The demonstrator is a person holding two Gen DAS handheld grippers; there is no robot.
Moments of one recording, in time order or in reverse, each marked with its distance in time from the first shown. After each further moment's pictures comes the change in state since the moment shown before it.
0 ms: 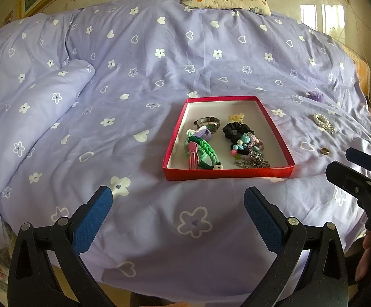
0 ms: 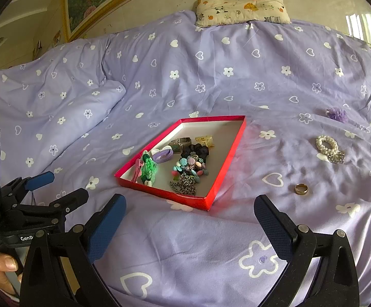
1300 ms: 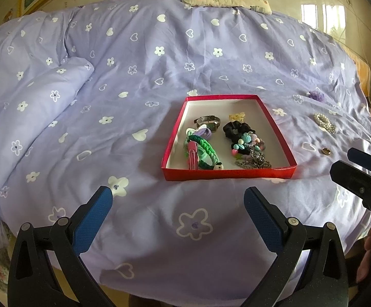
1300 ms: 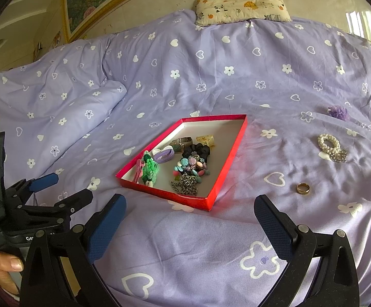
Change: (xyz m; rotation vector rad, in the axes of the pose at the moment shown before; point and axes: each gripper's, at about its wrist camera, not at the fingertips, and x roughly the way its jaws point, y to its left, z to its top) left arm 0.008 0.004 0.002 -0.006 0.012 -0.005; right arm 0.000 0.004 0.000 0.003 0.004 0.003
